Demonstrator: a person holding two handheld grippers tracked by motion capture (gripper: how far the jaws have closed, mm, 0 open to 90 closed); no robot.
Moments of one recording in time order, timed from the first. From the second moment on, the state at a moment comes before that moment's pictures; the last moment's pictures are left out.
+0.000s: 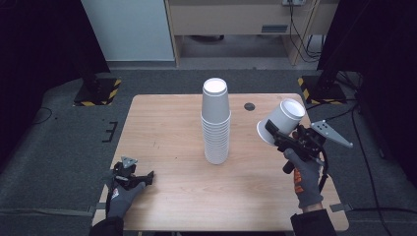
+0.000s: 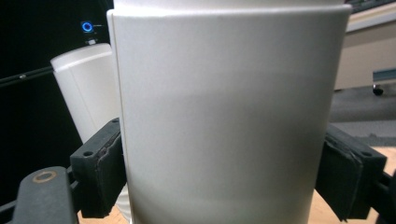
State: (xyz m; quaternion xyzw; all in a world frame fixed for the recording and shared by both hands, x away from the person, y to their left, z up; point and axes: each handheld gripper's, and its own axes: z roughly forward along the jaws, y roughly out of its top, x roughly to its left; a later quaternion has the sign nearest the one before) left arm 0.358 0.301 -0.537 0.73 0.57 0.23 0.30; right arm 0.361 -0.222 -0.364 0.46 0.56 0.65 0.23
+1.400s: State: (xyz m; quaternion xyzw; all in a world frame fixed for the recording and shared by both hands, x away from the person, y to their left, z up) left arm 0.333 0.266 -0.489 0.70 0.48 0.26 0.47; right arm 0.343 -0.260 -0.440 0.56 0.48 0.65 0.15
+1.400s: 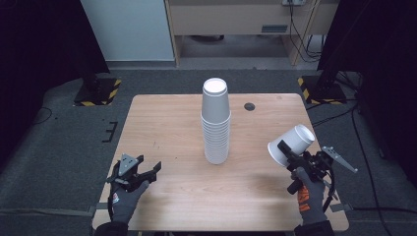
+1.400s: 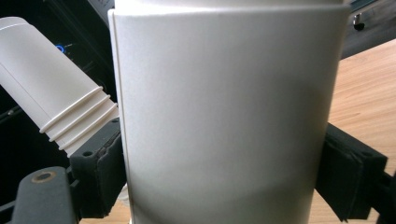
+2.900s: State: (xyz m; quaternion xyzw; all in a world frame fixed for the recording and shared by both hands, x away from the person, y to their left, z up) left arm 0.327 0.129 -0.463 0.74 0.30 0.24 0.55; right arm 0.337 -0.240 -0.445 0.57 0.45 0.68 0.11
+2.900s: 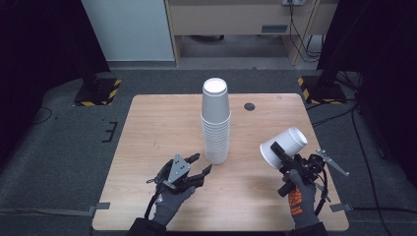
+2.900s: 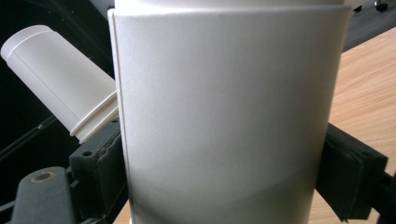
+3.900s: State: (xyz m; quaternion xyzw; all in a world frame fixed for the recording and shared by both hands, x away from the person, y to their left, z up) left arm 0.347 0.054 -0.453 0.72 0.25 0.21 0.61; right arm 0.334 -0.234 -0.453 0.58 0.44 0.68 0.08
